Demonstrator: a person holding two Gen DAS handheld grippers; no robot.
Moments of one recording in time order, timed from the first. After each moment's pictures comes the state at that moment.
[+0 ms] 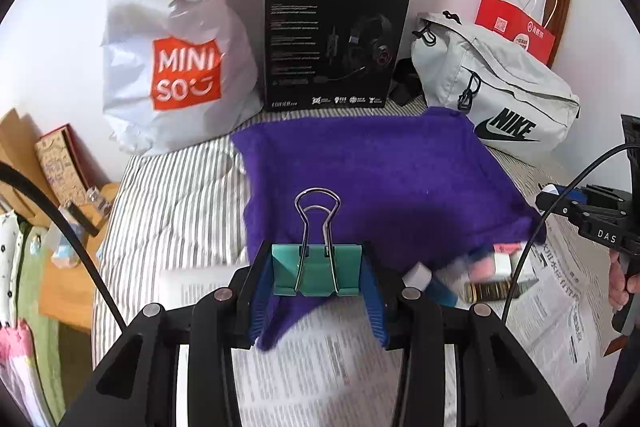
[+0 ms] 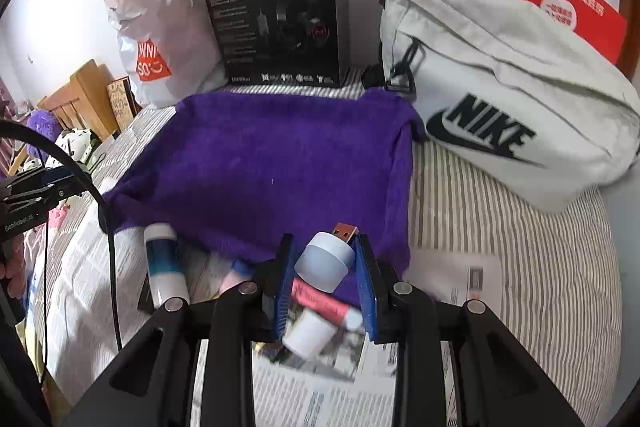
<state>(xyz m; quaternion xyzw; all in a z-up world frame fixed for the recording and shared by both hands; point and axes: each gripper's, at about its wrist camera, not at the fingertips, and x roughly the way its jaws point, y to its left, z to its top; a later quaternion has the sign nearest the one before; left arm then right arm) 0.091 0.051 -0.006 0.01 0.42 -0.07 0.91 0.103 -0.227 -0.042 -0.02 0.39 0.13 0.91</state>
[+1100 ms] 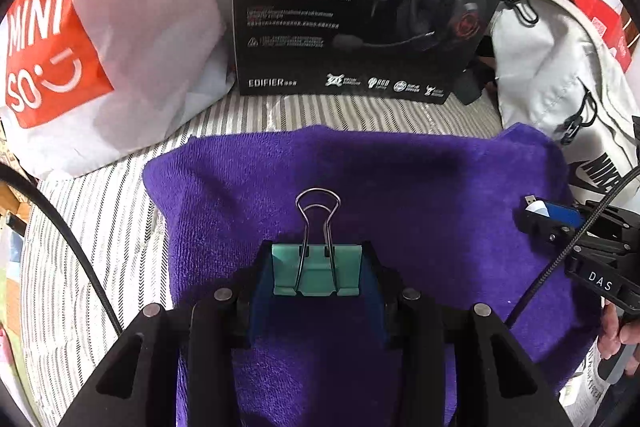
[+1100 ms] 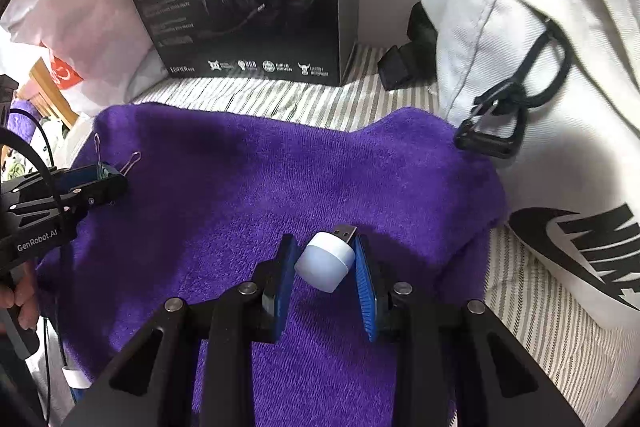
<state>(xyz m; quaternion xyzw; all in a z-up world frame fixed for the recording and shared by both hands) 0.263 0.033 -0.091 -0.02 0.49 -0.05 0.87 0.286 -0.189 -0.097 -0.04 0.47 0.13 0.87</state>
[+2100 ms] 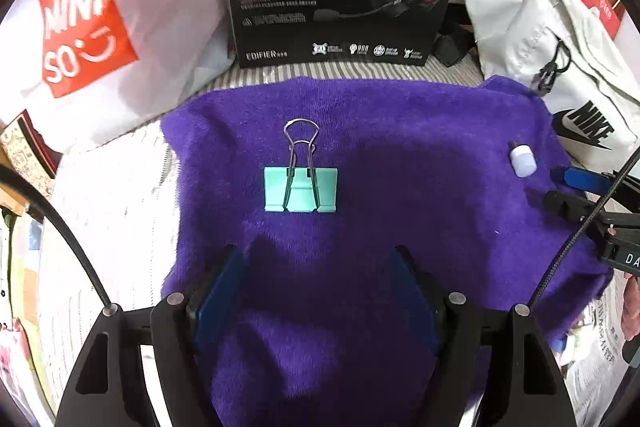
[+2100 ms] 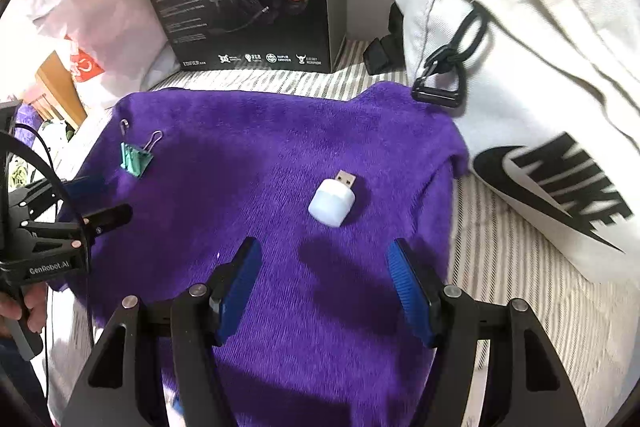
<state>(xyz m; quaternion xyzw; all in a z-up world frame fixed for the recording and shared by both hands) 0.217 0.020 -0.084 0.01 0.49 -0.05 0.87 0.235 -0.209 -0.082 -0.03 0.46 0.12 0.88</state>
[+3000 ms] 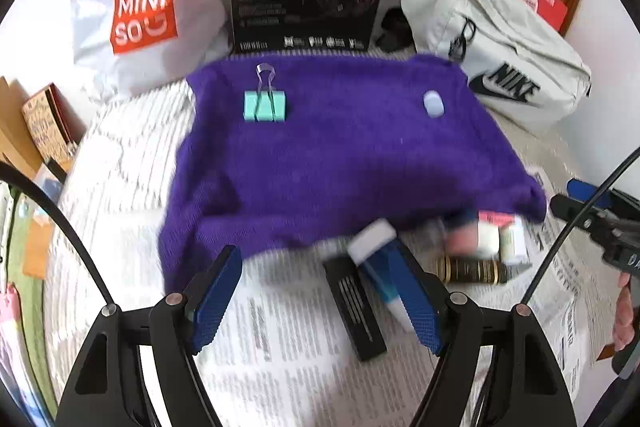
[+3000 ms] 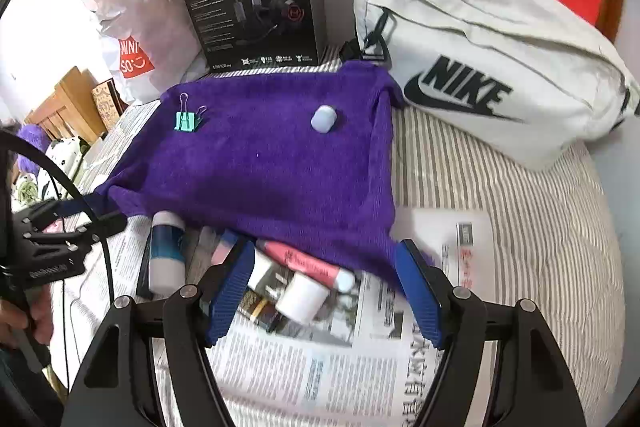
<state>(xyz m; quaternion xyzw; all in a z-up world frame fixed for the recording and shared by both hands) 0.083 0.004 -0.062 0.00 0.48 -0.06 0.88 0.087 -0.242 -0.056 0.01 0.43 0.10 0.90</state>
